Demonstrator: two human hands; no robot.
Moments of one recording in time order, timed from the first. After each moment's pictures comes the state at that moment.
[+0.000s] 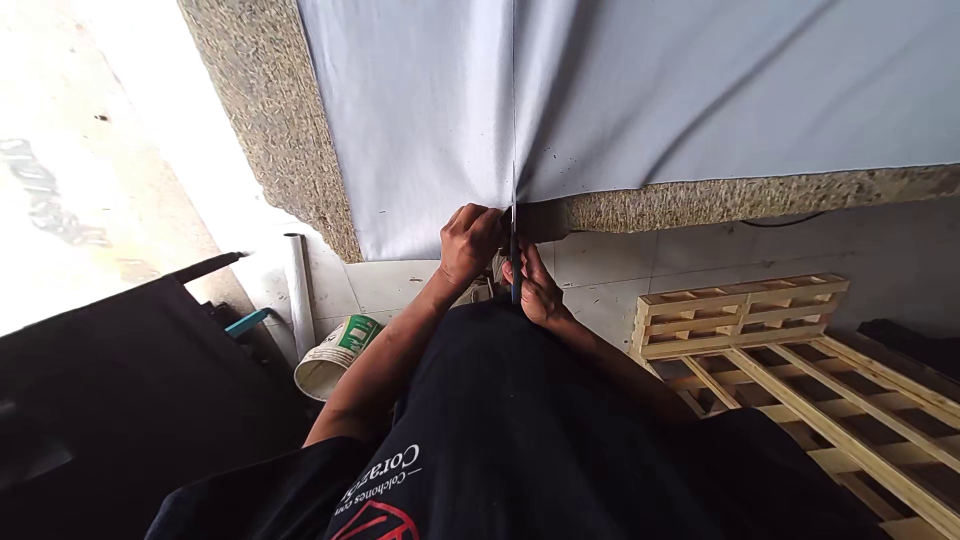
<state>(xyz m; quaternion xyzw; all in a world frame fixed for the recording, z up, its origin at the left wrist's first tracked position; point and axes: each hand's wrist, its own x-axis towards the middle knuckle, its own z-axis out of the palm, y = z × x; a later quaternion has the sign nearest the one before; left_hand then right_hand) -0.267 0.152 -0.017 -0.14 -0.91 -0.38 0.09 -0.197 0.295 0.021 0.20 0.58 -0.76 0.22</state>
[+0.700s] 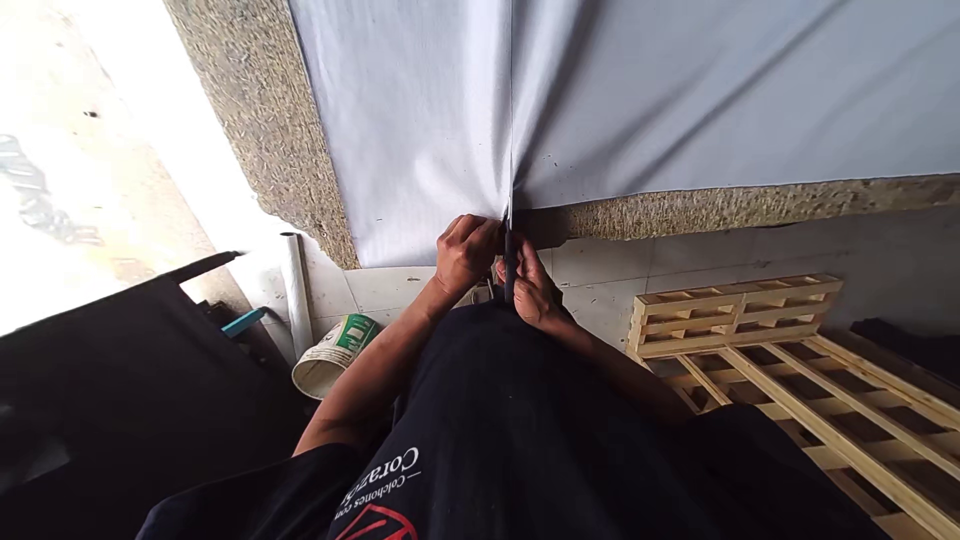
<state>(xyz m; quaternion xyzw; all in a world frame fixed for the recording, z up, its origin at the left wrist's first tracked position) -0.267 0.149 -0.017 -0.15 -0.90 -0.39 0.08 -0.219 0.289 0.027 0.21 0.58 -0.76 0.20</state>
